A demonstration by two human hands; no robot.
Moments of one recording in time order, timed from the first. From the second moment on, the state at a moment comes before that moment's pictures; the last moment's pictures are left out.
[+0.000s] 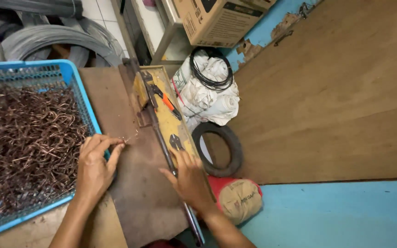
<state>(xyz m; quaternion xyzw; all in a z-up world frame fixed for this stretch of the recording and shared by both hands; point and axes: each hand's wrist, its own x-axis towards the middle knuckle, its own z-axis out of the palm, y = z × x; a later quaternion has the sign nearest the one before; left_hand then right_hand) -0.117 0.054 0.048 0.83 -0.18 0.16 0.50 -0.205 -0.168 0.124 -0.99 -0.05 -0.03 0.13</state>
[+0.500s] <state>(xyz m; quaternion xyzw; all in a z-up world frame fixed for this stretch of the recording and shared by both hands) -0.128 0.099 0.036 0.80 -0.12 0.09 0.58 -0.127 -0.091 0.100 -0.72 -0.03 0.03 0.69</state>
